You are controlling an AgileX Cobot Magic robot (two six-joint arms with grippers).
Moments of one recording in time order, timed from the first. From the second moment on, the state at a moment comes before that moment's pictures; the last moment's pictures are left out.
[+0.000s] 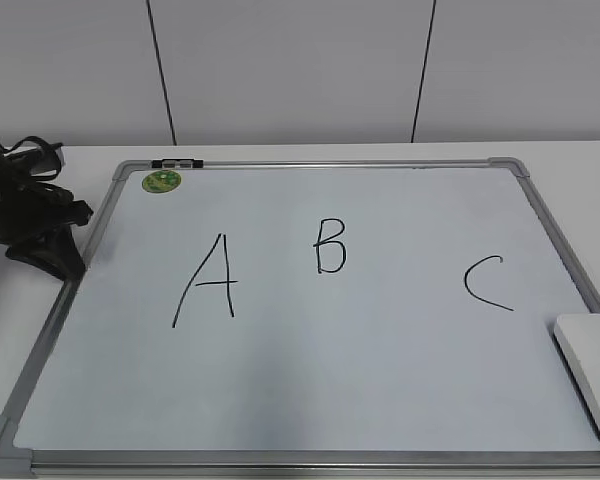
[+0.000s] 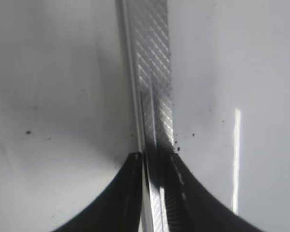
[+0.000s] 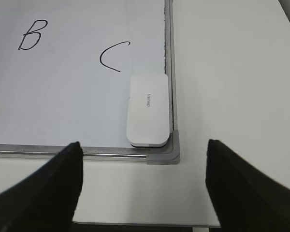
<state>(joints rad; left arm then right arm) 0.03 2.18 -1.49 -0.40 0.94 0.32 -0.03 -0.02 -0.49 0.05 1.14 -0.08</state>
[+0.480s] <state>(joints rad) 0.03 2.19 -1.52 -0.40 0.97 0.31 -0.03 0.03 -0.55 0.05 1.14 -0.08</state>
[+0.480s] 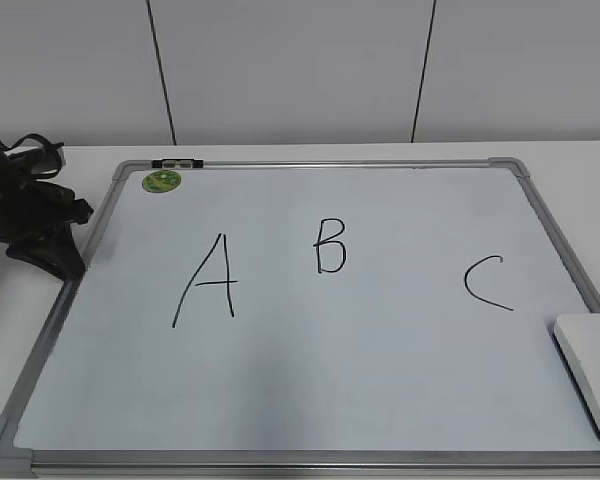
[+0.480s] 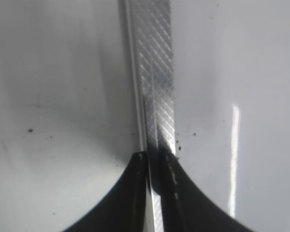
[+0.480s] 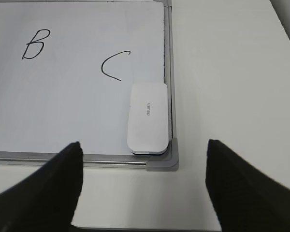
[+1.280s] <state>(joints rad) 0.03 2.20 -1.53 -0.39 0.98 0.31 -0.03 0.72 -0.60 0.12 0.98 -0.07</state>
